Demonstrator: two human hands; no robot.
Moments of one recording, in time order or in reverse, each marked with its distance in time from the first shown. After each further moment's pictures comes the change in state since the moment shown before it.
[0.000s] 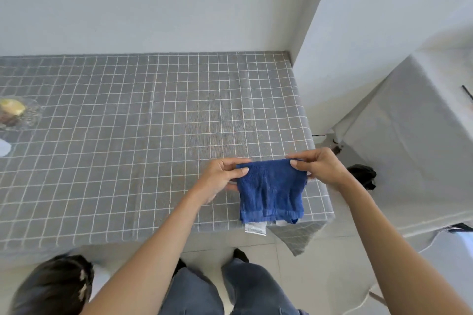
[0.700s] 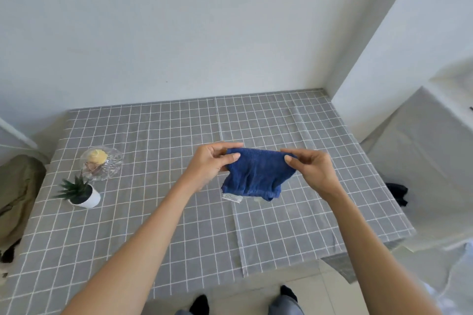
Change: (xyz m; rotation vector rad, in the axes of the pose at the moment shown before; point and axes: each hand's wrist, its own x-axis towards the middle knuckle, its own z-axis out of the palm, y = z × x) left_hand -0.066 0.115 -0.257 0.123 -0.038 0.327; right_hand 0.013 -0.154 0.233 0.163 0.281 -0.368
